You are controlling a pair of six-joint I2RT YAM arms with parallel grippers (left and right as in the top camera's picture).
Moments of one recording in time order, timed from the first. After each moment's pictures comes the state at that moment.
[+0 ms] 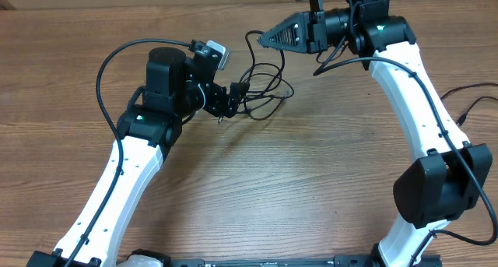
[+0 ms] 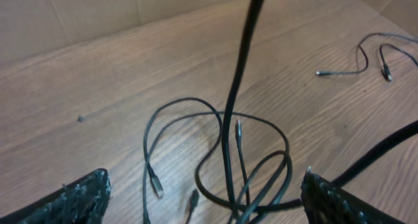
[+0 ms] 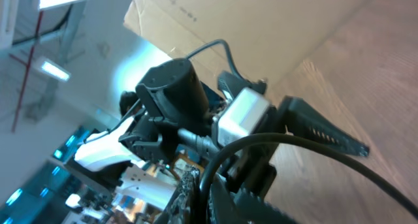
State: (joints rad) left arm -0.26 1.40 1.12 -0.31 0.40 0.05; right arm 0.22 1.92 1.83 -0.36 -1.56 0.39
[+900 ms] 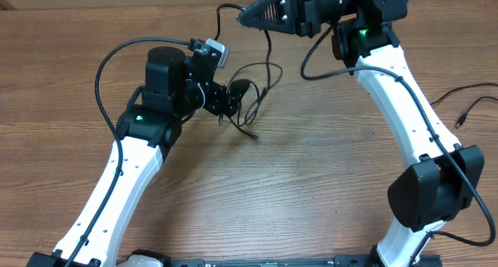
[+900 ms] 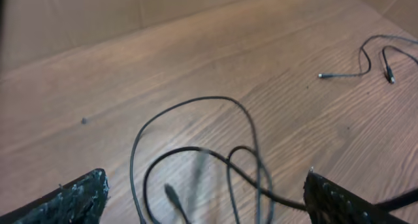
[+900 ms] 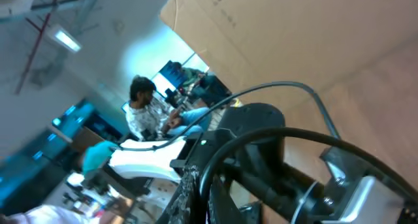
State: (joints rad) left arm -0.26 1.40 1.12 -0.31 0.39 0.05; right arm 0.29 1.92 1.84 0.82 -1.51 1.45
